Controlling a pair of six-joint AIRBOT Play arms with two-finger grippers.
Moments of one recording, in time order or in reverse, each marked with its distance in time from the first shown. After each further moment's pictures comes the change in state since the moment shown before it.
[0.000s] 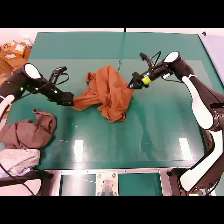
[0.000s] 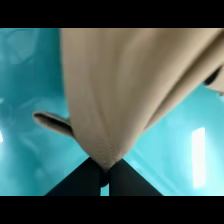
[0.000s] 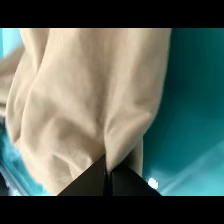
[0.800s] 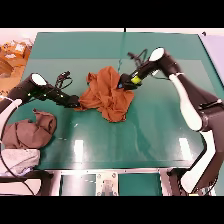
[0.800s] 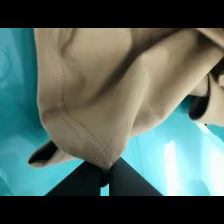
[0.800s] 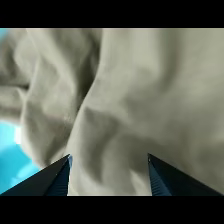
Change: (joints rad) left arm -0.001 -0.059 -0.083 -0.153 0.126 0.089; right arm 0.161 -0.063 0.172 -0.192 -0.005 0.149
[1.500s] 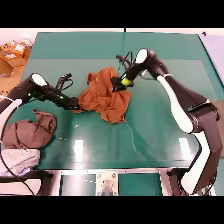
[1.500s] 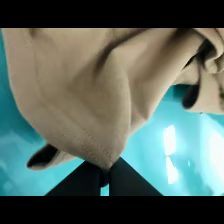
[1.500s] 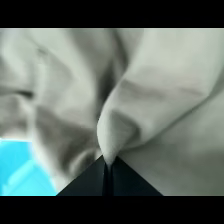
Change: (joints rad) left arm -0.001 0.000 0.000 0.033 -0.056 0.011; right arm 0.087 -0.024 0.134 -0.101 0.018 0.137
